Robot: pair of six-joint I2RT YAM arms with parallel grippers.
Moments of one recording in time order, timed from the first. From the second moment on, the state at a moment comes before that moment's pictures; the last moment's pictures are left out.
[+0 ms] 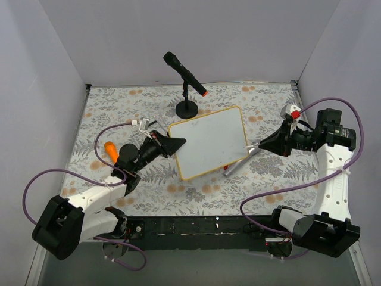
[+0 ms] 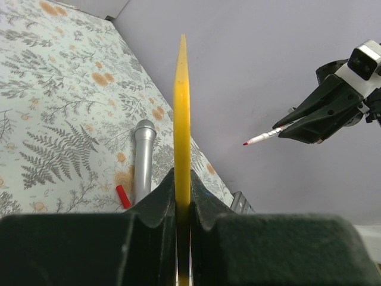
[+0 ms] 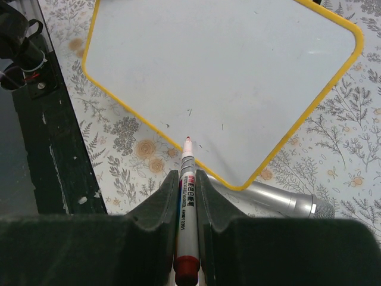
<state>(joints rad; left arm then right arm) -0.54 1.08 0.39 0.86 0.33 -0.90 -0.26 1.13 1.25 -1.35 -1.25 -1.06</state>
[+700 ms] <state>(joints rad) -0.69 1.01 0.44 0.83 0.21 -0.85 -0.25 1.02 1.26 -1.30 -1.30 -0.99</state>
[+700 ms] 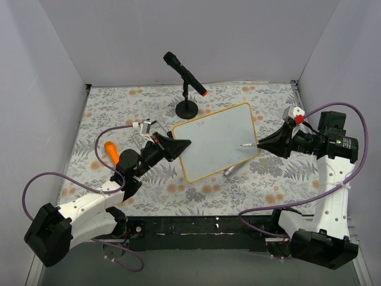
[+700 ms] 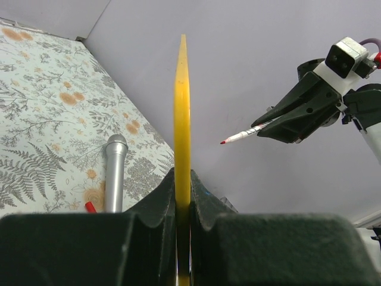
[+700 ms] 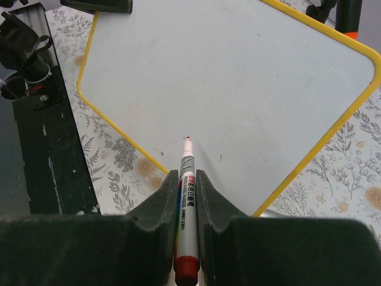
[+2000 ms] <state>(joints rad) -0.69 0.99 0.32 0.87 0.07 -0.83 0.39 1.20 1.42 -0.89 -1.08 -0.63</state>
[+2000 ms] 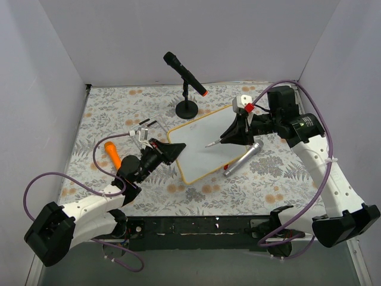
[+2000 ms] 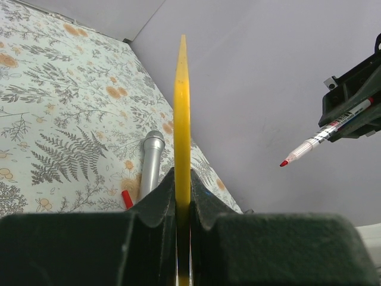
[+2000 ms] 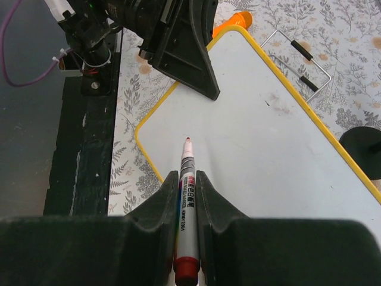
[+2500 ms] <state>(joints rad) -0.68 0.98 0.27 0.86 -0.01 -0.80 0.45 1.30 1.47 -0.89 -1.06 -0.64</state>
